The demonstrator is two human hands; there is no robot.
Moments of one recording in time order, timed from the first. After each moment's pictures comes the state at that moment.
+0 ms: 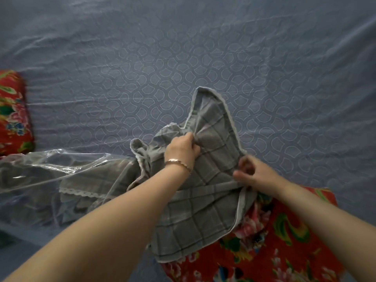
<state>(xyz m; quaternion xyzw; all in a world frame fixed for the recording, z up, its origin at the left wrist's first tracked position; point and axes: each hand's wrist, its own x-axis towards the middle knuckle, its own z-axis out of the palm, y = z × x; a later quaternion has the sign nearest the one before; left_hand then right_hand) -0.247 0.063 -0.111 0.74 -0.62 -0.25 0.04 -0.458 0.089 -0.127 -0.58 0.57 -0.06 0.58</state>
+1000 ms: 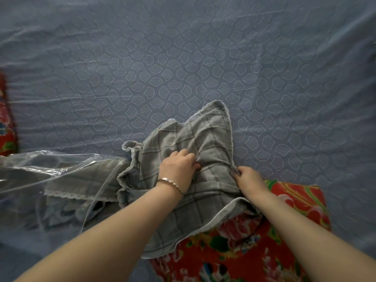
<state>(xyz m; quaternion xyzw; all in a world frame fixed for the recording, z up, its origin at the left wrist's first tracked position) -0.257 0.099 -0.112 0.66 -0.72 -0.21 0.01 -0.449 0.102 -0.152 -0.54 0.71 0.06 0.45</state>
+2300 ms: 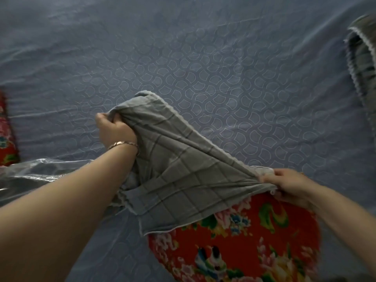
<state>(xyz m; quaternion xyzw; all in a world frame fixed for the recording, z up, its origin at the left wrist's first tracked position) -0.199 0.039 -0.049 0.89 -0.27 -0.16 0.32 -0.528 0.122 -0.069 -0.23 0.72 -0.06 0.65</state>
